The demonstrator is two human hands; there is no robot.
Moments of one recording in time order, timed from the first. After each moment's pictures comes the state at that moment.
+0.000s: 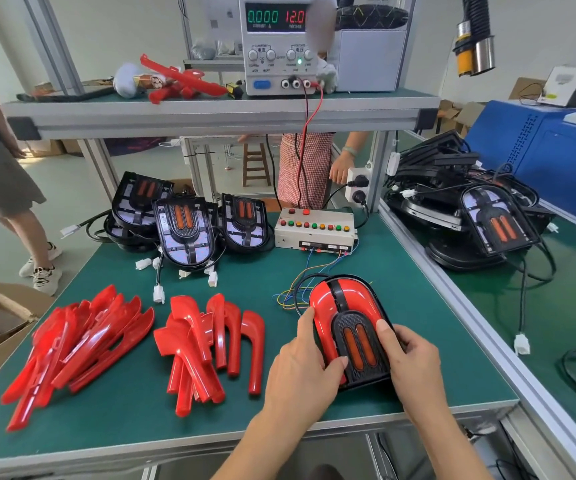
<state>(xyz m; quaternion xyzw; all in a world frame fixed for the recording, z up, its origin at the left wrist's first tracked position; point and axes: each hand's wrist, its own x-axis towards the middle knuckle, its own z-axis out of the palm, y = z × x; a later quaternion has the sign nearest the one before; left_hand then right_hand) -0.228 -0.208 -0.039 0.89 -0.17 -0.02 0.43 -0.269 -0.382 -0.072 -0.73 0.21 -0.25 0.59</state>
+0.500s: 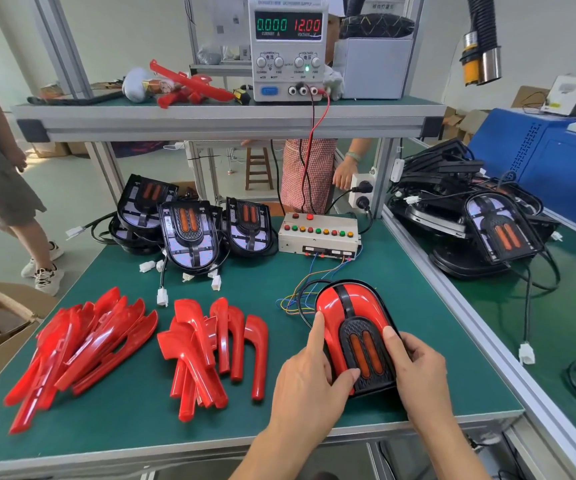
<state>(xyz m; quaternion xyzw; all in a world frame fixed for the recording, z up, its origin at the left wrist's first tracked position) -0.236 -0.206 -0.043 0.88 -0.20 -0.03 0.43 -0.271 -0.382 -0.070 -0.74 0.22 -0.25 0.59</state>
